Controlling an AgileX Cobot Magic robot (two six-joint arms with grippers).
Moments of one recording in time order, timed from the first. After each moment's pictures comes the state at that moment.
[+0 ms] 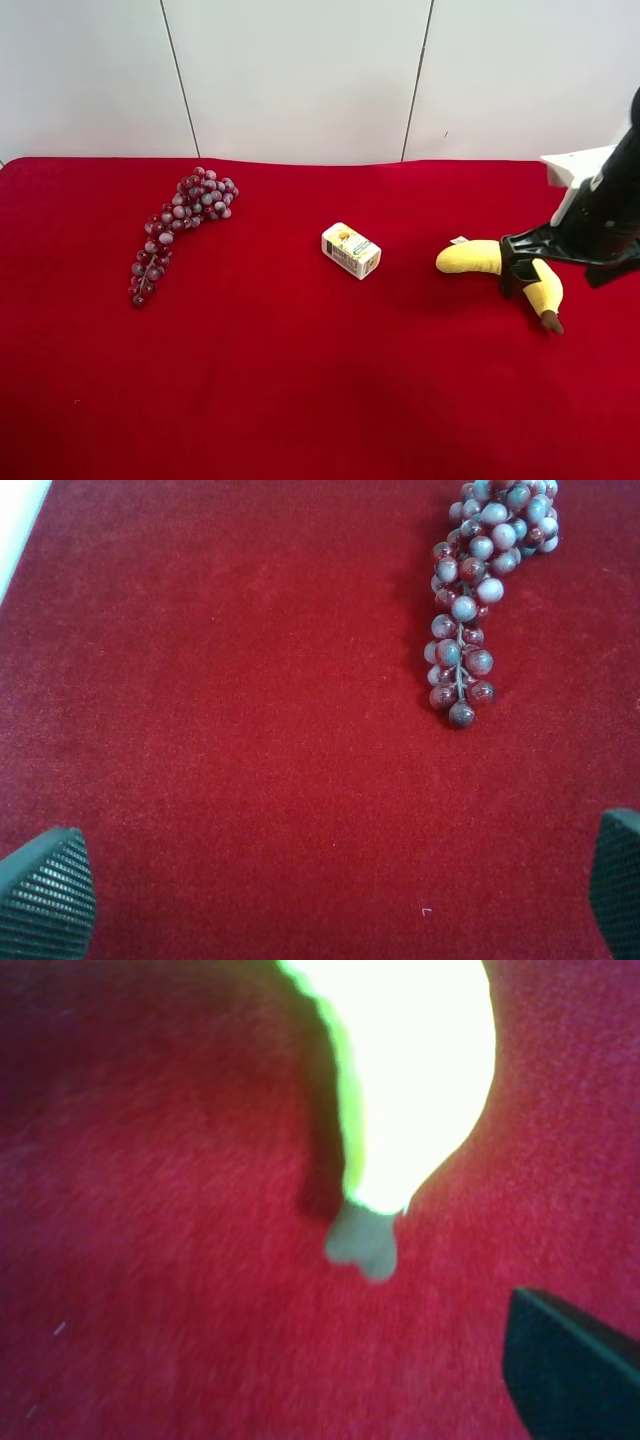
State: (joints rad) left arm 0.08 -0.01 -0.51 -0.05 1.07 0.04; right arm 0.08 1.56 -0.82 -0.03 0.76 0.01
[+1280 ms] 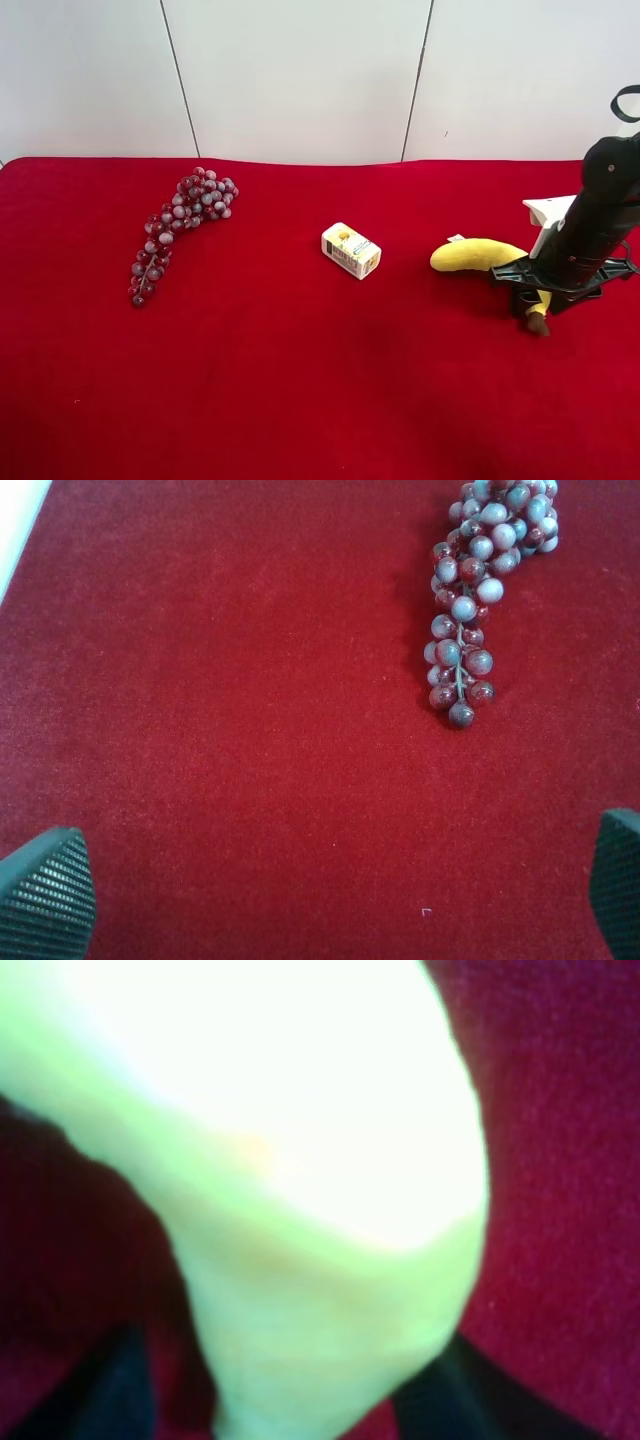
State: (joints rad) left arm 0.08 -0.01 -0.51 -0.05 1.07 0.04; right arm 0.01 1.82 -0.82 -0.05 0.55 0.00
